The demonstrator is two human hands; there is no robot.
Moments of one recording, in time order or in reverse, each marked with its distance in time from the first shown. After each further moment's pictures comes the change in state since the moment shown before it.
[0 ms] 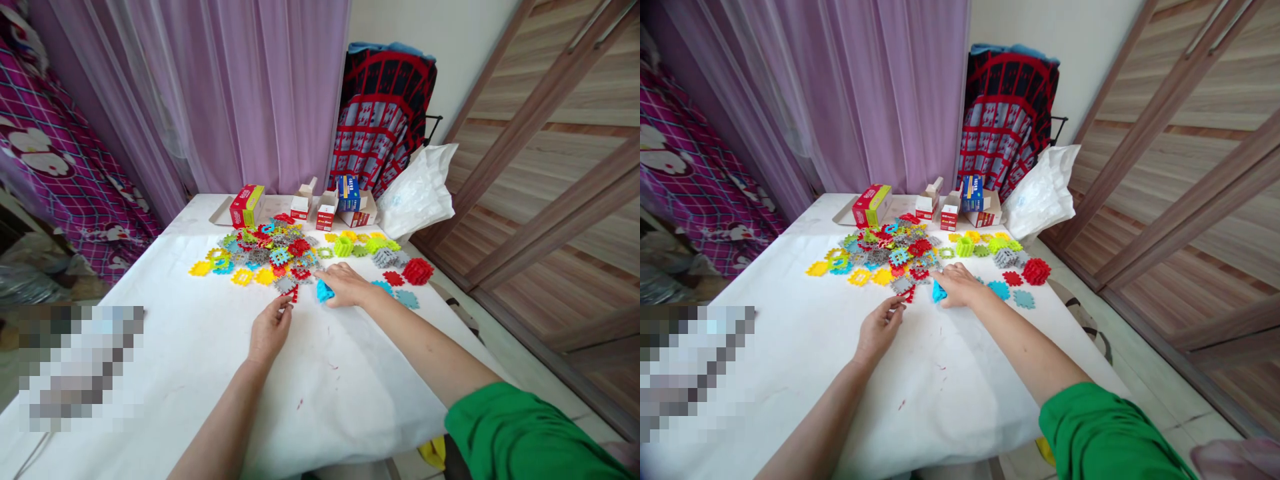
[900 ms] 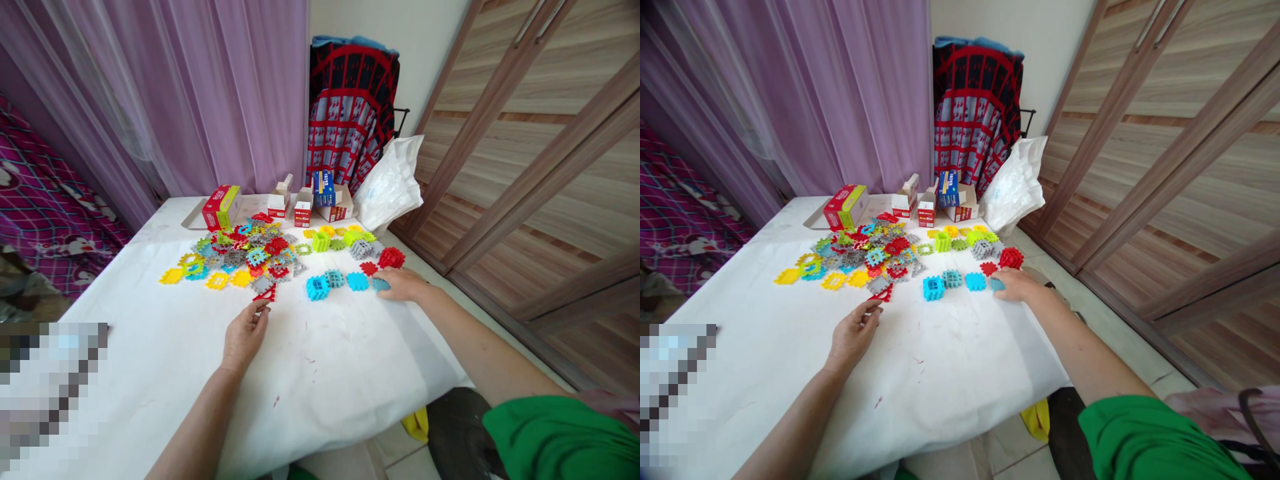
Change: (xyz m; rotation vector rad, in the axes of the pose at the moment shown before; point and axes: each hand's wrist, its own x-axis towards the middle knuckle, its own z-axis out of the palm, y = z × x) left_hand -0.003 0.003 -0.006 0.107 -0.009 0.033; right_hand -0.138 0.123 0.036 0.095 -0.189 0.467
